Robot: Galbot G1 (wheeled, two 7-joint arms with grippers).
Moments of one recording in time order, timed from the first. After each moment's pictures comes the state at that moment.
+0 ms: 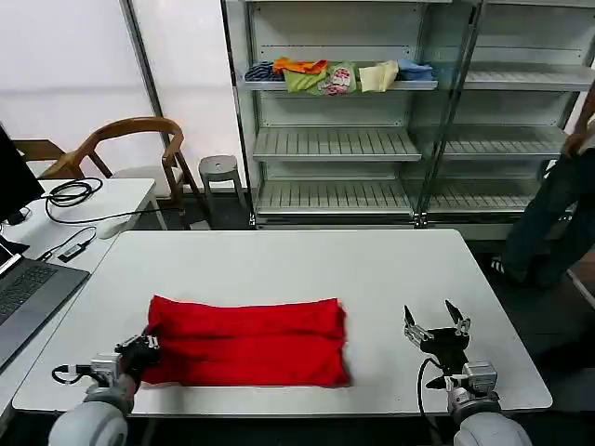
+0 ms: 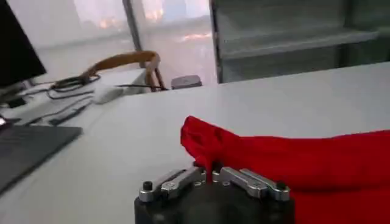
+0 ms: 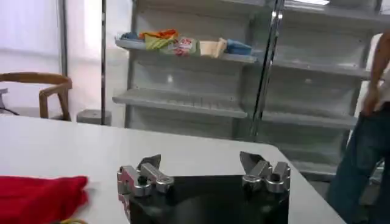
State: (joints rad) left arm 1.42 -1.02 -0.63 -1.96 -0.45 0.49 -0.19; right arm -1.43 1.20 0.53 2.09 0.25 -0.30 0.14
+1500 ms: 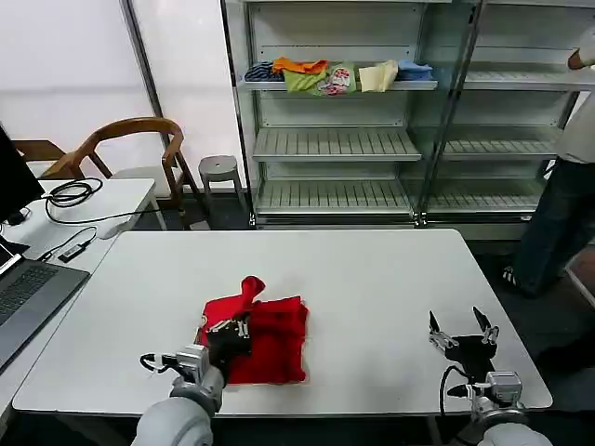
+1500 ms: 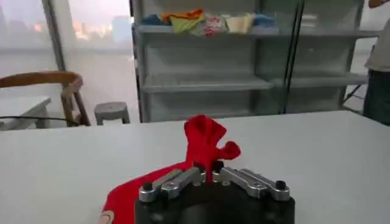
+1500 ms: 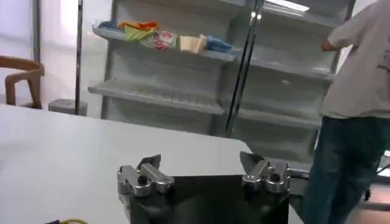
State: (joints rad) left arm 1.26 -1.21 -0.21 -2.14 -0.40 0.57 -0.32; right arm -1.51 1.19 0.63 2.12 0.22 -0.31 0.14
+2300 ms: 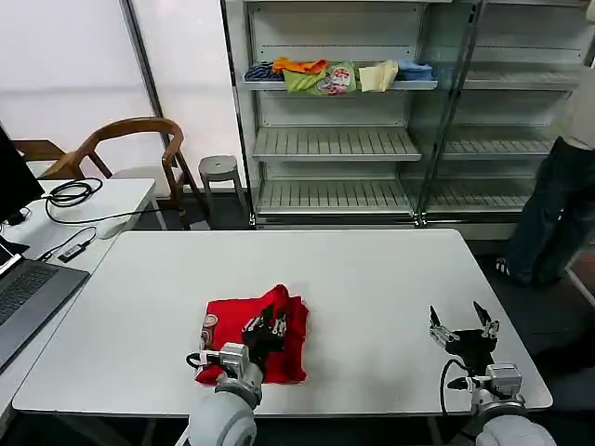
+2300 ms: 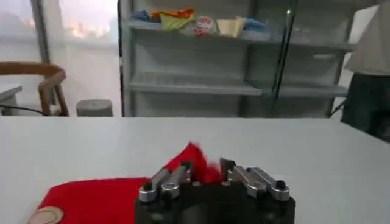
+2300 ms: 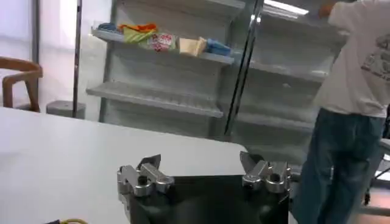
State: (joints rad) left arm 1.19 -1.30 -0.07 -1.99 -0.38 0.43 -0.35; right arm -1.47 1.18 0.62 2.10 0.22 -0.31 0.14
